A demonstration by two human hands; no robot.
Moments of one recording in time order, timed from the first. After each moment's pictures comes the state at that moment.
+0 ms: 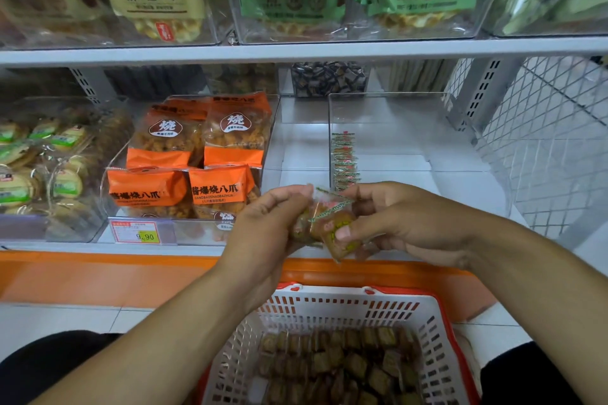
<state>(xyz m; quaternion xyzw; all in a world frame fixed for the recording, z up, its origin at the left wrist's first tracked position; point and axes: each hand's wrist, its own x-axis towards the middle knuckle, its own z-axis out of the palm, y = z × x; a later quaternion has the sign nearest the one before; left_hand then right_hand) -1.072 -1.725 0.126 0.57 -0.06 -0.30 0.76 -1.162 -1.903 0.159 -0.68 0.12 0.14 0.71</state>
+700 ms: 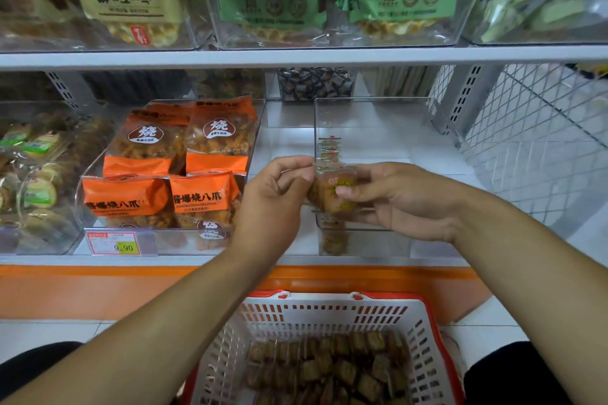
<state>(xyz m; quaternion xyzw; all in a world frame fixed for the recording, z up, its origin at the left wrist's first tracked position) -1.056 -1.761 0.131 0.67 -0.23 -0.14 0.69 -1.143 -1.927 0.167 -0.59 0.12 0.09 0.79</state>
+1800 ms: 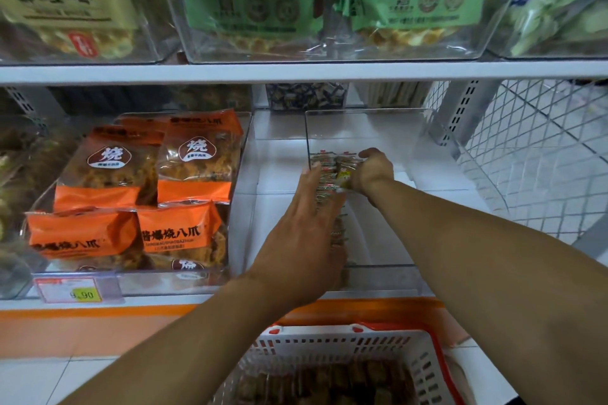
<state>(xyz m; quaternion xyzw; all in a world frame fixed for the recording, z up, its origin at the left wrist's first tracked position) -1.035 -1.798 0.101 0.83 -0.50 -0.02 0.25 -0.990 -2.029 0.056 -0.73 0.46 -0.19 0.46</state>
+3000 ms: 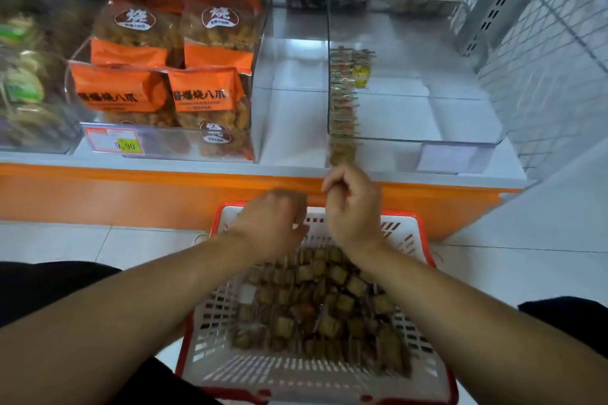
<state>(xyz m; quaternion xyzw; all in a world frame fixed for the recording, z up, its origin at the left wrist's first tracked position) -1.086 -1.695 0.014 0.87 -0.45 -0.14 0.15 -1.171 -1.829 0.004 -0.81 0.12 -0.38 0.43</state>
